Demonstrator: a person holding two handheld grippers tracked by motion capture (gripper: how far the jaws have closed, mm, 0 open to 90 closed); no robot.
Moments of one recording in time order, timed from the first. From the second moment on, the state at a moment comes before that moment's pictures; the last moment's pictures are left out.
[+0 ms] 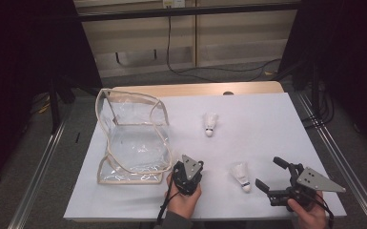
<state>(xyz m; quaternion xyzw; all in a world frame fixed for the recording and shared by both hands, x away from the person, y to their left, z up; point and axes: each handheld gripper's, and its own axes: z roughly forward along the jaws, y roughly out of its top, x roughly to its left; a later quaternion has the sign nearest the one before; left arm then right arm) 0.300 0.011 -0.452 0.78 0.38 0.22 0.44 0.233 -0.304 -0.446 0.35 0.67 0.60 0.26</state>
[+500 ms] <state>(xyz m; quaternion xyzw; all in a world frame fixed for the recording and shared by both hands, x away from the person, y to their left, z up) 0.310 0.022 -0.442 0.78 0.40 0.22 0.43 0.233 -0.305 -0.447 0.36 0.67 0.60 0.26</state>
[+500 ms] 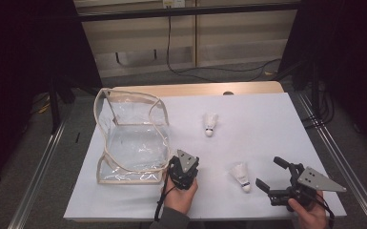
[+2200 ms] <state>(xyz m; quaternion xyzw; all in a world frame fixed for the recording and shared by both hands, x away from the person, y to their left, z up) 0.304 0.026 -0.448 0.76 0.42 0.28 0.40 0.233 -0.303 -0.447 0.35 0.67 0.60 0.26</state>
